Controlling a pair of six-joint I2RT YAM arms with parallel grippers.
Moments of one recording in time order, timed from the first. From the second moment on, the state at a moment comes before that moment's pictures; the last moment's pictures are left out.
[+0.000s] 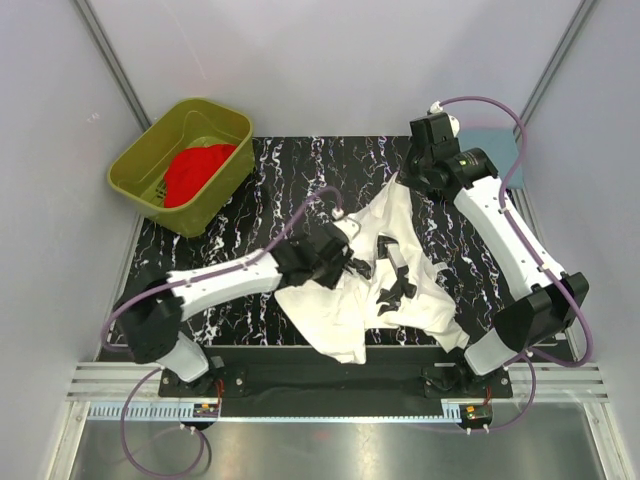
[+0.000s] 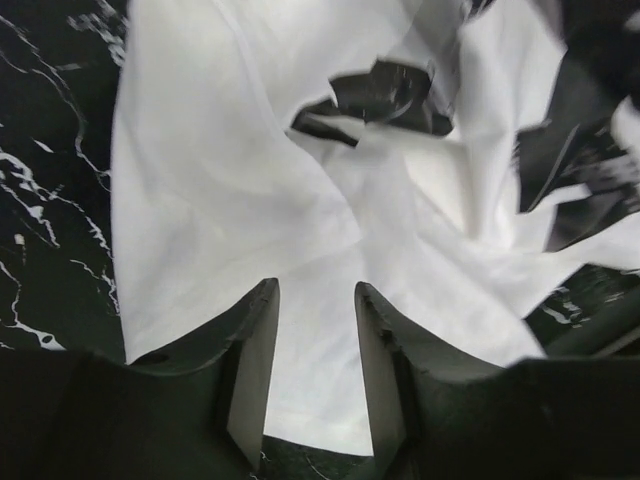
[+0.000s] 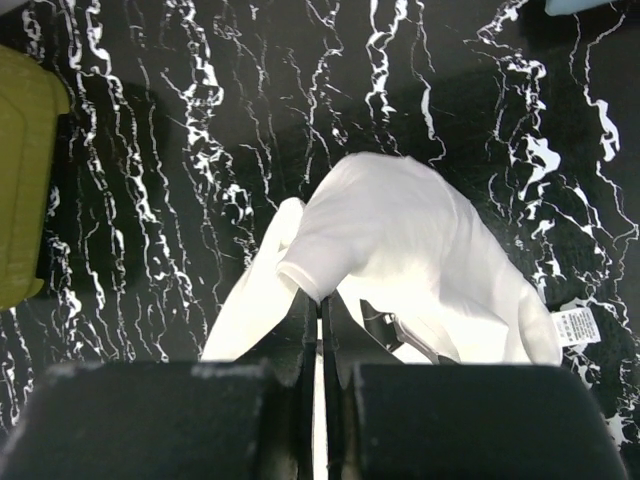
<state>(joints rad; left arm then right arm) -0.94 1.50 1.11 -0.46 -0.16 -0.31 0.41 1.58 1.72 -0.87 0.22 0.64</state>
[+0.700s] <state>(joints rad) -1.08 1.78 1.15 -0.40 -0.38 -0.35 0.38 1.54 1.66 -0.84 0.21 0.62</state>
